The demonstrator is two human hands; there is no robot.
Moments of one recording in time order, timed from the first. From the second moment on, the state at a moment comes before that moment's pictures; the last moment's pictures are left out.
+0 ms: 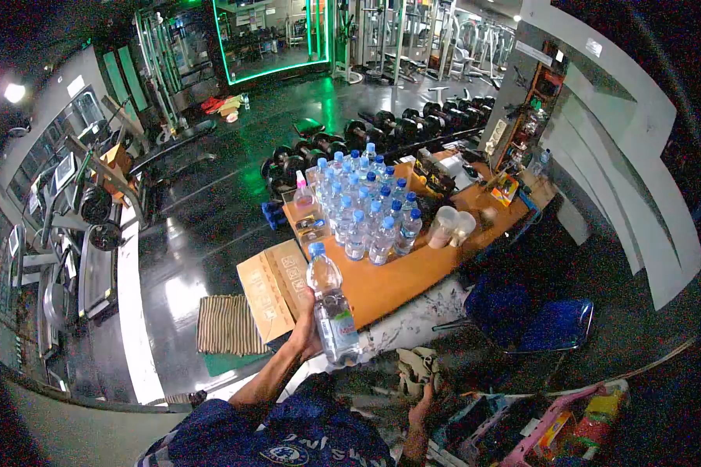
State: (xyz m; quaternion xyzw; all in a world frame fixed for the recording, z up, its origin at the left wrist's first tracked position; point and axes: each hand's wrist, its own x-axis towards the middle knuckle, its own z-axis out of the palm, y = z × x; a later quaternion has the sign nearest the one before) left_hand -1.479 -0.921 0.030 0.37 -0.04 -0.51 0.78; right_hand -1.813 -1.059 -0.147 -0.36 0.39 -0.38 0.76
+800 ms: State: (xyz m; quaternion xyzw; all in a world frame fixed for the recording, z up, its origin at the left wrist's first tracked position) left_hand -1.370 -0.969 0.054 0.15 -0.04 -0.62 0.77; right_hand -1.656 -1.063 -0.067 -0.44 0.45 -0.43 0.65
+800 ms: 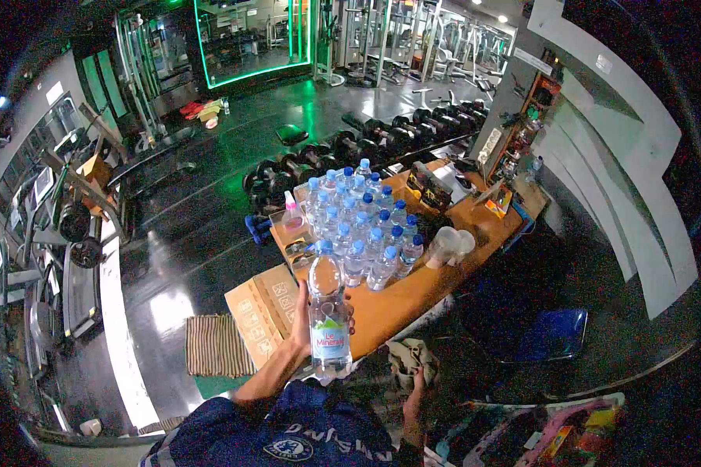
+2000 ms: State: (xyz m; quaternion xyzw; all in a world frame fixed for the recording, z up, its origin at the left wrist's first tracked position) left_hand -1.626 -1.166 0.041 0.16 -0.41 -0.81 0.37; right_hand -1.800 -0.976 0.009 -0.25 0.54 -0.75 0.28
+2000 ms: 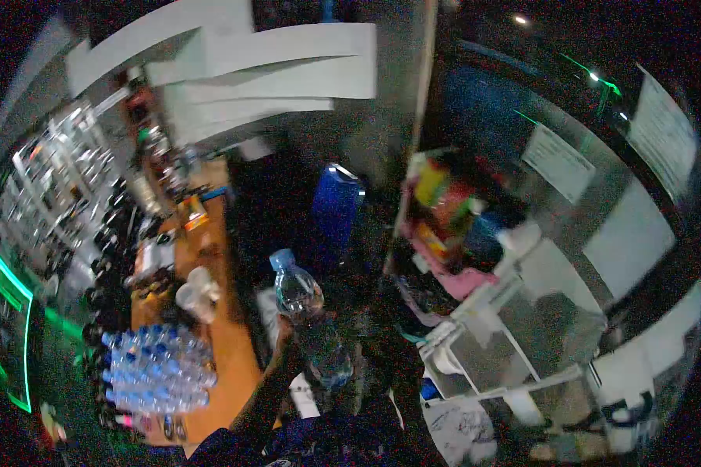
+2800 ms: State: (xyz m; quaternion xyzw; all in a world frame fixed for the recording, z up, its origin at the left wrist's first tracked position) left_hand -2.125 -1.008 0.176 -0.17 -0.85 -0.48 0.15; right_hand -2.065 -0.851 0.088 0.00 0.32 -0.95 0.01
